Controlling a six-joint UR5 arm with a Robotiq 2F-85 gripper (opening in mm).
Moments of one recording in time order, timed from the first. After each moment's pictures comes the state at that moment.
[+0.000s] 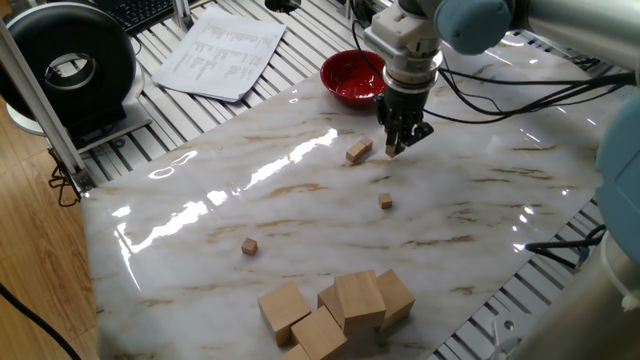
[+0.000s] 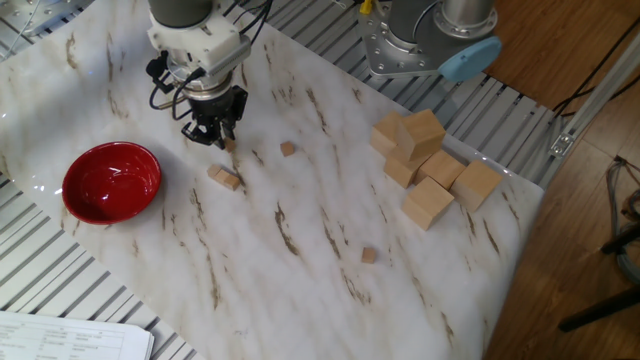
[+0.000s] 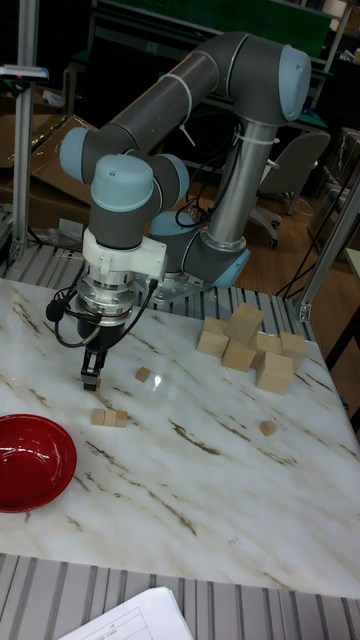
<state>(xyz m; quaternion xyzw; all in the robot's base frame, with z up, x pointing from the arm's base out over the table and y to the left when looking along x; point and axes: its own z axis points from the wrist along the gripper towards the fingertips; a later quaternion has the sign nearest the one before) 0.483 -0.112 0.031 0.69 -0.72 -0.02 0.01</state>
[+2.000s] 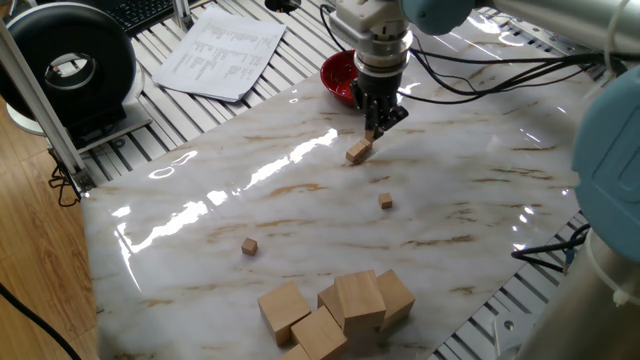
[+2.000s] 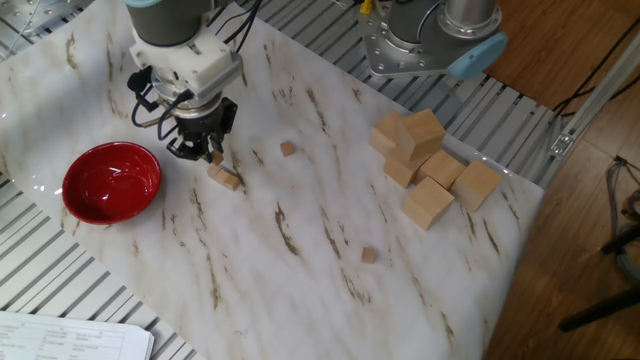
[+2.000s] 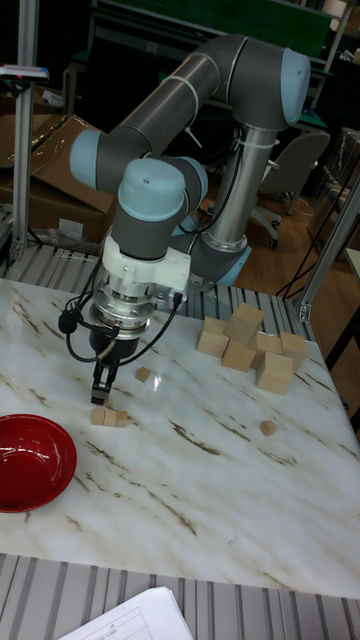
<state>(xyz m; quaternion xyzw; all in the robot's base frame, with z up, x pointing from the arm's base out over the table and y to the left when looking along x) 0.531 -0.093 0.044 0.69 -0.72 0.01 0.03</state>
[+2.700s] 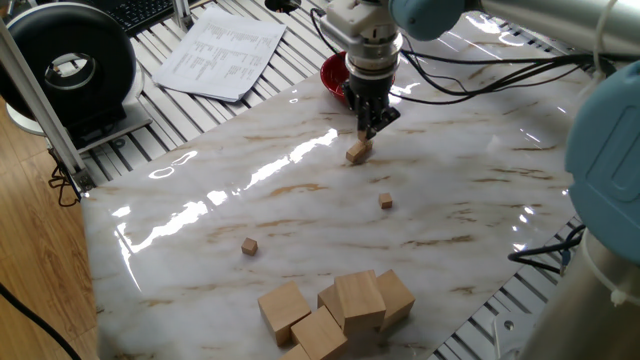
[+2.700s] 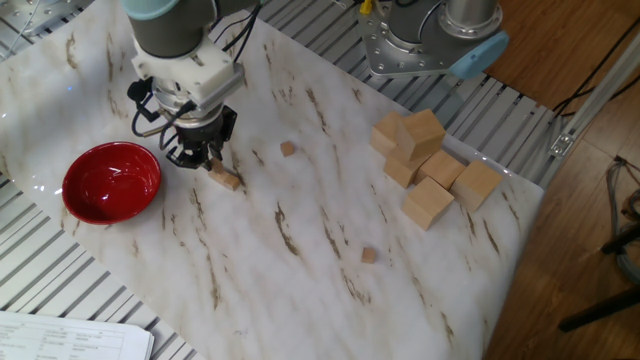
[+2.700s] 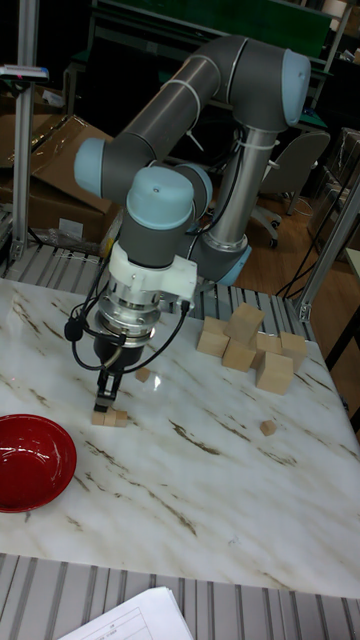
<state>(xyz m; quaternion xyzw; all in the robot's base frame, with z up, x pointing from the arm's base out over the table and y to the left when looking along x) 0.541 -0.085 0.040 0.71 -0.71 0.02 0.03</state>
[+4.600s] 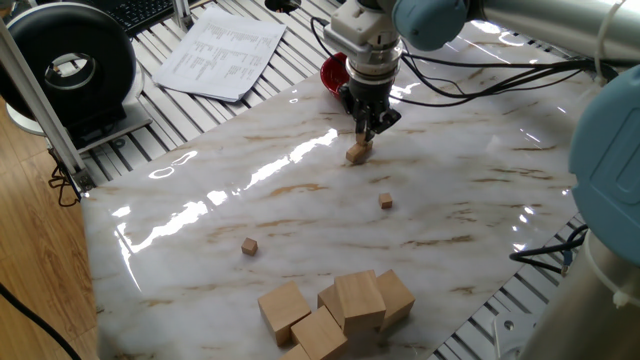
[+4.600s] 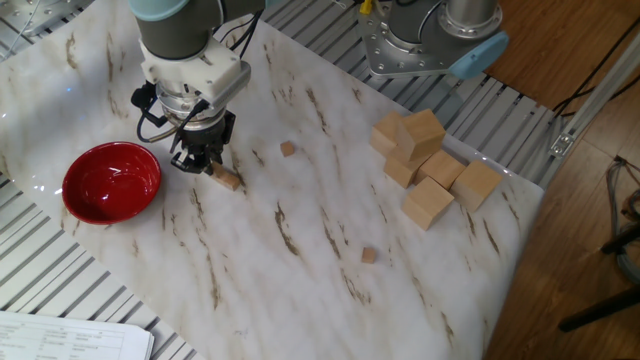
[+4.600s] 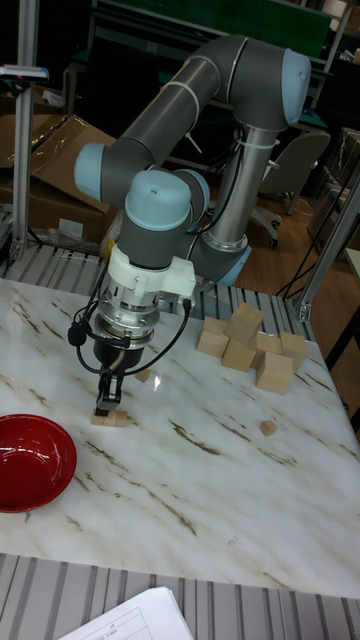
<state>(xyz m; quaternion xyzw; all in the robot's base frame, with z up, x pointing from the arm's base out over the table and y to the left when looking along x) 0.541 -0.085 0.033 0.74 -0.67 0.02 0.01</state>
